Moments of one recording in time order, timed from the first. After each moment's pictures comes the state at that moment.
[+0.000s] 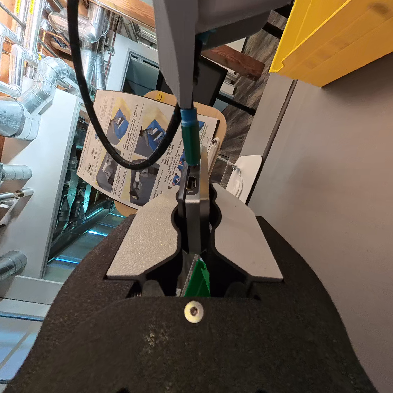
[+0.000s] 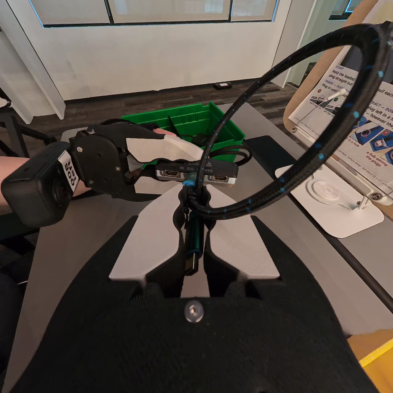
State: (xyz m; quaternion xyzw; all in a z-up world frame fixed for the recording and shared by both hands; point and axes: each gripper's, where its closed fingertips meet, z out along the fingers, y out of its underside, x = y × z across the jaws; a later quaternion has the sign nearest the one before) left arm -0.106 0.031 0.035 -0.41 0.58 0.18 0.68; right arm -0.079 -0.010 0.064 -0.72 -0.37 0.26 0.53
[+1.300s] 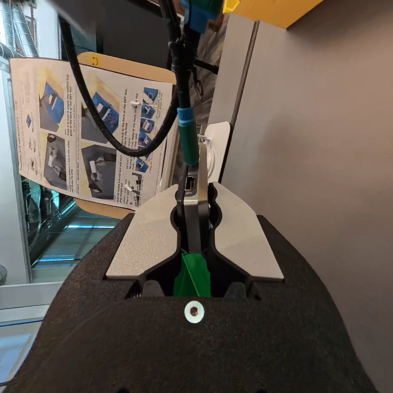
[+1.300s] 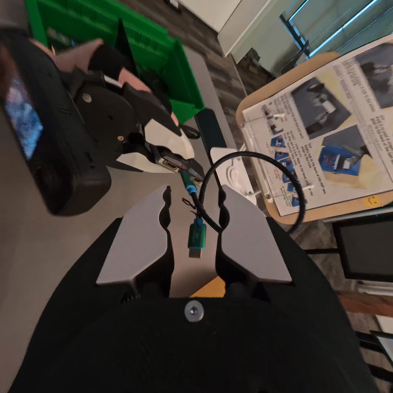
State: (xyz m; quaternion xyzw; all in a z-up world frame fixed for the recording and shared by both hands) left arm -0.101 0.054 -0.013 -0.46 0.64 0.22 0.58; right arm -0.072 -0.020 0.058 -0.69 -0.49 -0.07 0.52
